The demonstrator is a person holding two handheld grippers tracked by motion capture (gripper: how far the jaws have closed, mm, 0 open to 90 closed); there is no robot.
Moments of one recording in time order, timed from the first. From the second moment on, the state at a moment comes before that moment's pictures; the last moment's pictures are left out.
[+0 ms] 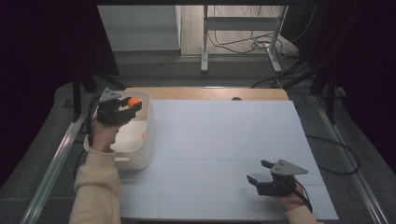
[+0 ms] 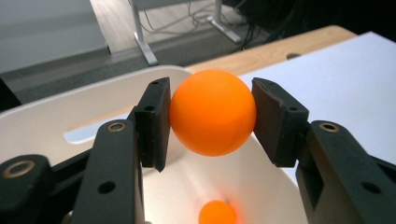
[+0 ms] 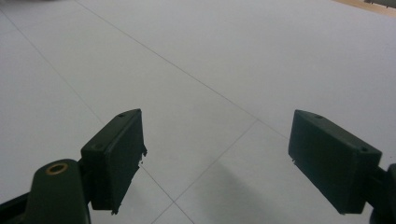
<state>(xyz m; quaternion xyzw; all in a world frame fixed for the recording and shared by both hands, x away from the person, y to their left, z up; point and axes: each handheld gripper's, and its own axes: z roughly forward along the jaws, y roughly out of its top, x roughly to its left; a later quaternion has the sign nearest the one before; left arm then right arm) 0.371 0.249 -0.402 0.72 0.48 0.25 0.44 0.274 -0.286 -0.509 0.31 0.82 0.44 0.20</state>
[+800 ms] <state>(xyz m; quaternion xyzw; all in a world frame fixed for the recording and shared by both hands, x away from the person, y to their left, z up) 0.379 0.247 -0.411 0.74 0.49 0.25 0.39 0.274 -0.286 -0.509 0.31 0.82 0.44 0.20</state>
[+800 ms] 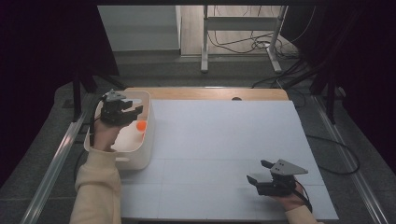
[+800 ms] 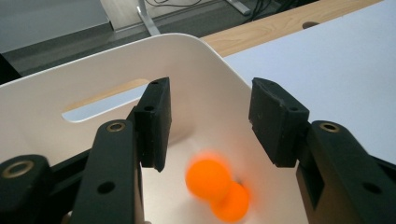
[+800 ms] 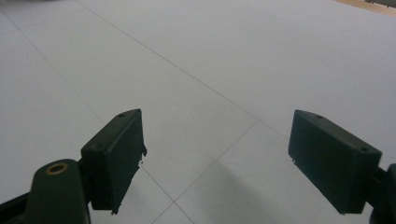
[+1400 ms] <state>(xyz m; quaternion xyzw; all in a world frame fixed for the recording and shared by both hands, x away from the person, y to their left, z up) 0.369 0.242 -0.398 0.72 0.48 0.25 0.43 0.274 -0.286 -0.509 0.31 0.82 0.44 0.20</state>
